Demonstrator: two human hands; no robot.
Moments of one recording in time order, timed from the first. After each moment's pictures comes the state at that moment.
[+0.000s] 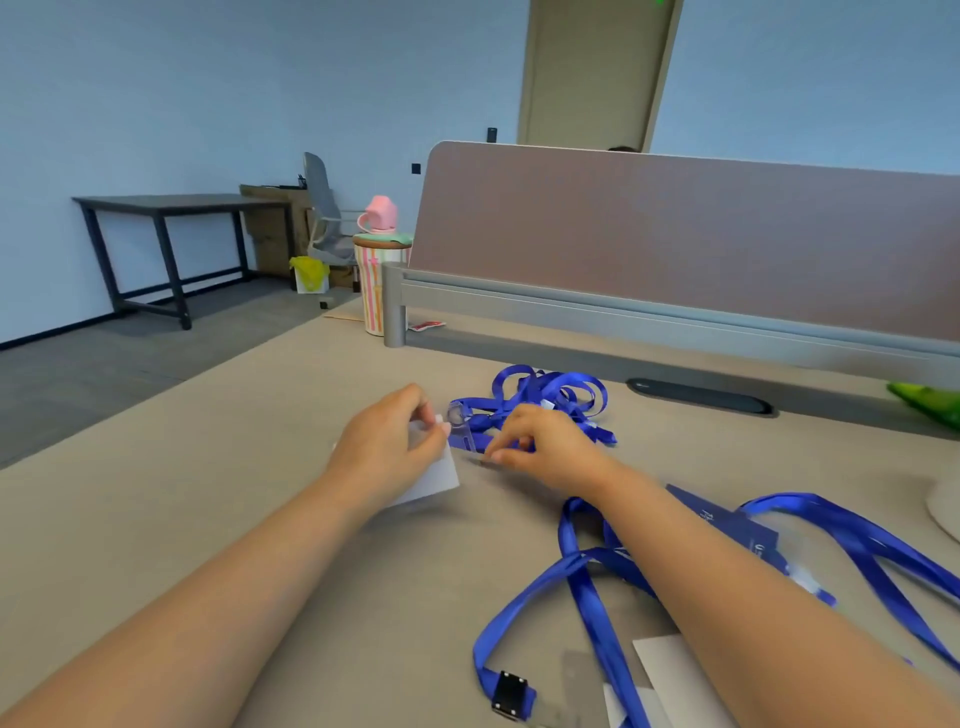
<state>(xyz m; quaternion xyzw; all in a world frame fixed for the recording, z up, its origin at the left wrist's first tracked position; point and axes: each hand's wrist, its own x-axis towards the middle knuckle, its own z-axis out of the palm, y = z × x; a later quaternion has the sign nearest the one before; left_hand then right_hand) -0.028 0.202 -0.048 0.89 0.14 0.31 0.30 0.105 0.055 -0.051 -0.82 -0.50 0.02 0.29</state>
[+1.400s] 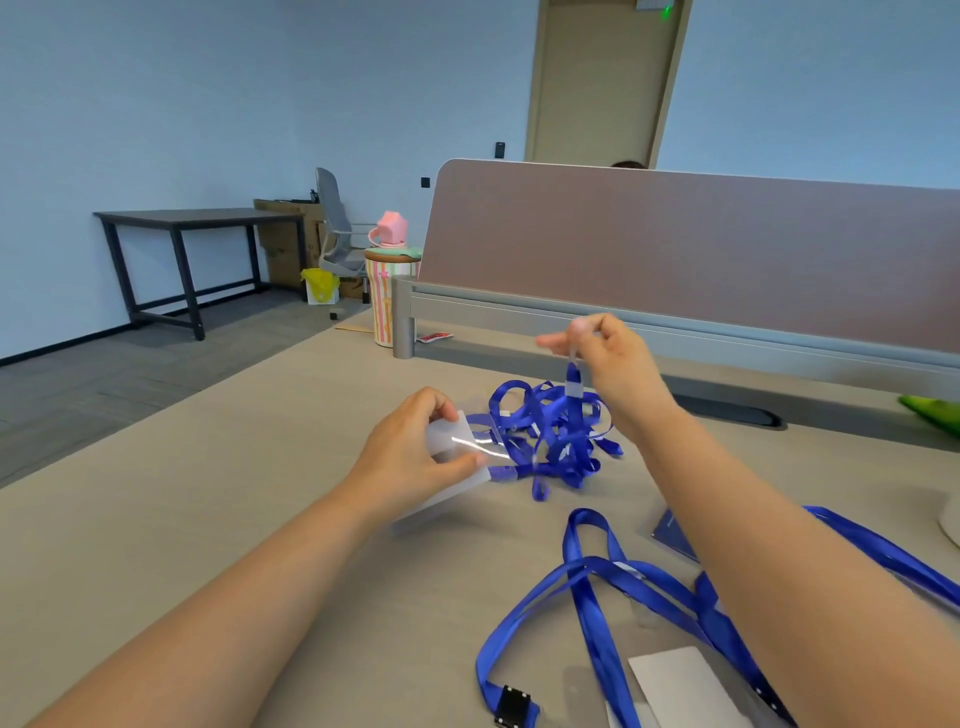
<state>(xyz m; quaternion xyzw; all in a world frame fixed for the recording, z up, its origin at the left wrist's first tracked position) -0.031 0.190 -0.038 0.89 0.12 0.28 0.36 0.120 0.039 0.018 -0.70 -0.33 0.01 0.64</state>
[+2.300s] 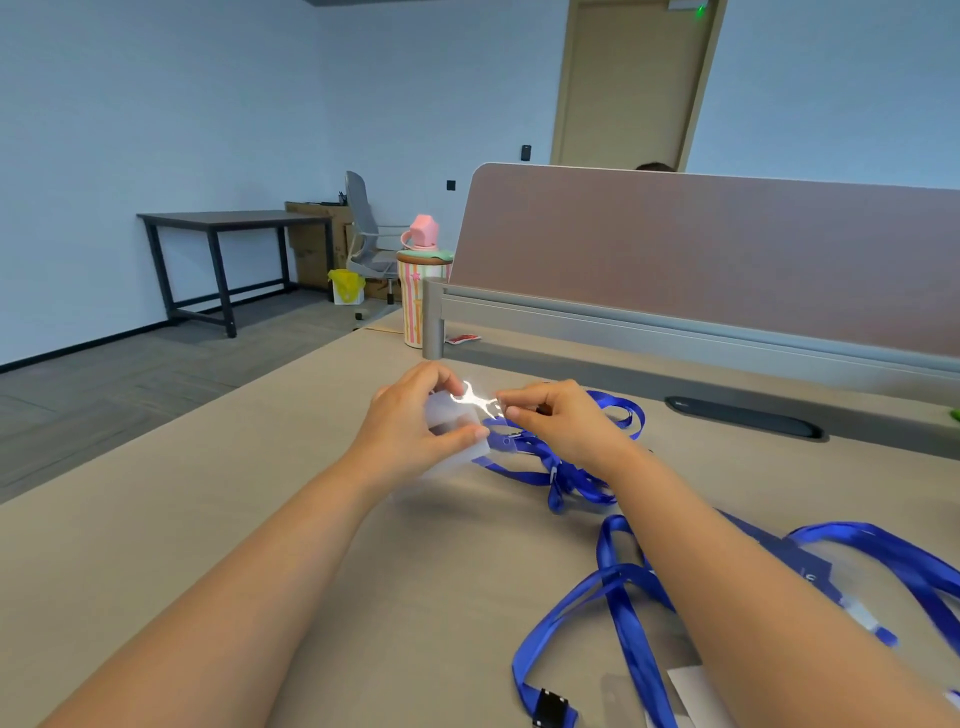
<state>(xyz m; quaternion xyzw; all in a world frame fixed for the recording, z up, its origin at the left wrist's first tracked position) -0.041 0.217 -0.022 0.88 0.11 0.31 0.34 0.087 0.082 -0.015 -0.77 -0.46 0.08 0.44</state>
